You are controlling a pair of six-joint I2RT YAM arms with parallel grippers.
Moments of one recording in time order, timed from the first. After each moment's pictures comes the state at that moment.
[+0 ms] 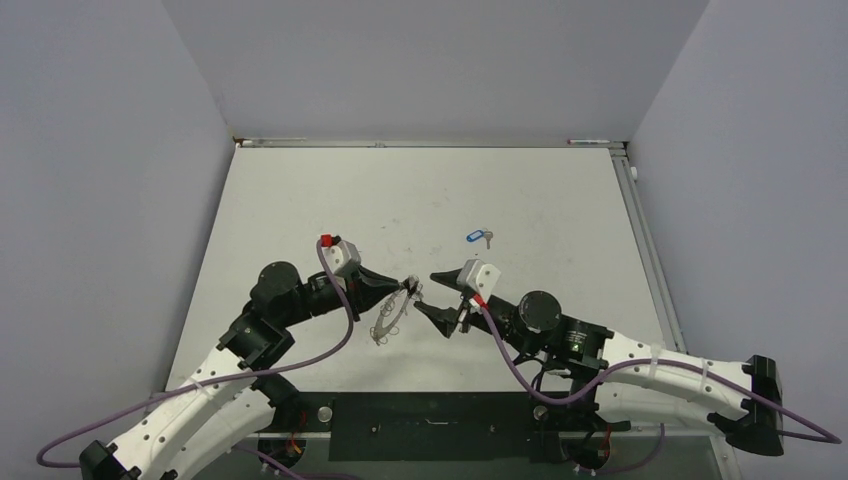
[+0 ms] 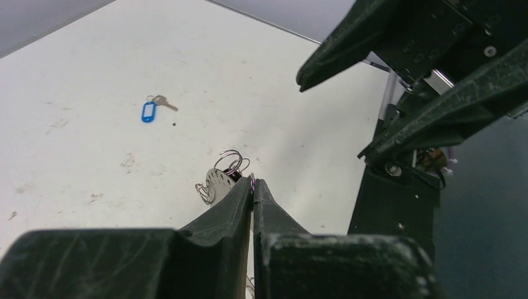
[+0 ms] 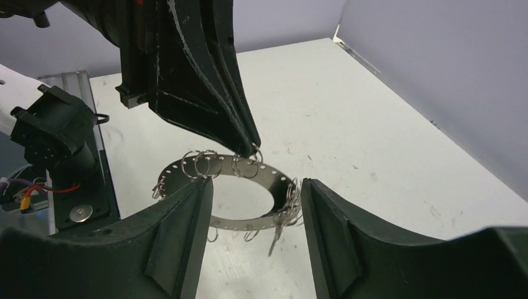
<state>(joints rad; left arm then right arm) -0.64 0.66 0.56 0.05 0.54 -0.15 1.20 0.84 0.66 0.21 0.10 -0.13</state>
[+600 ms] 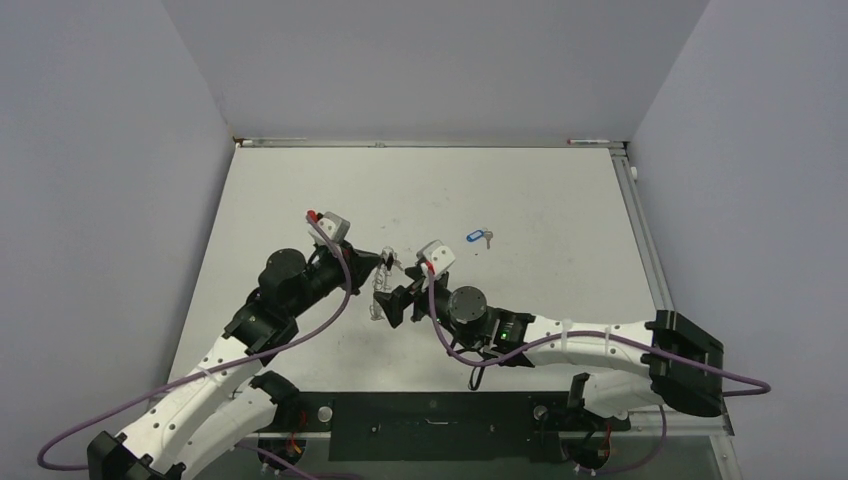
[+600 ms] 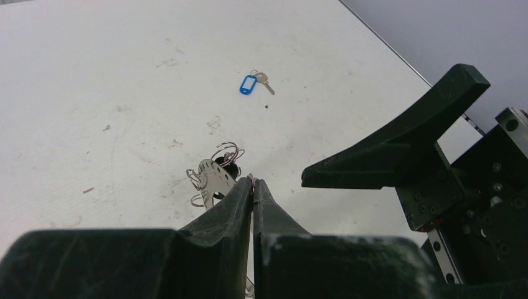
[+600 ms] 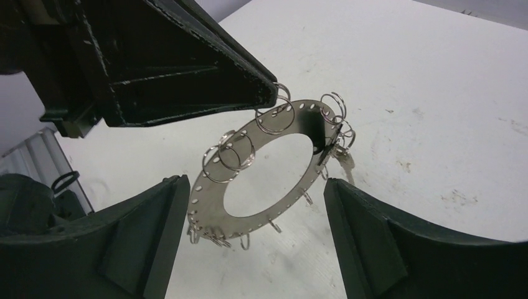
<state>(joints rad) -0.59 0.75 0.61 -0.02 0.18 -0.28 1.21 1.26 0.66 0.50 0.34 0.21</state>
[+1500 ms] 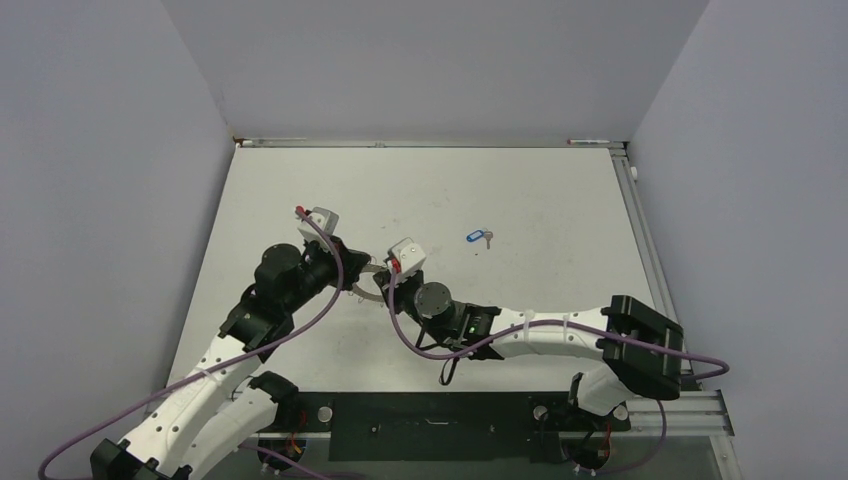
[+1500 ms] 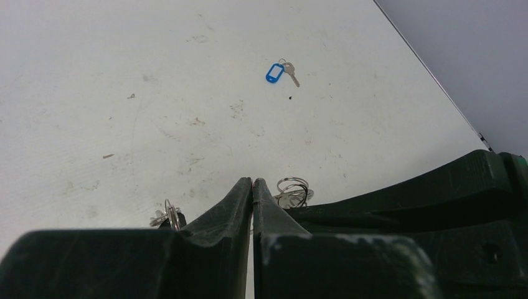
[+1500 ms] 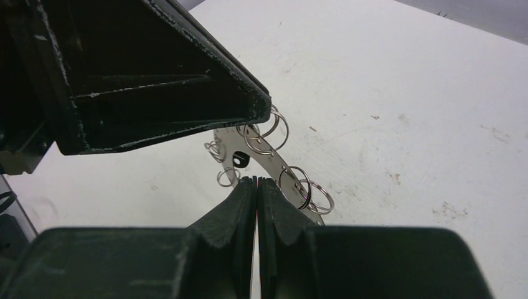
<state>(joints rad) -0.50 0.75 0.62 -0.10 0.14 -0.34 1.23 1.52 0.84 0.53 0.46 0.18</state>
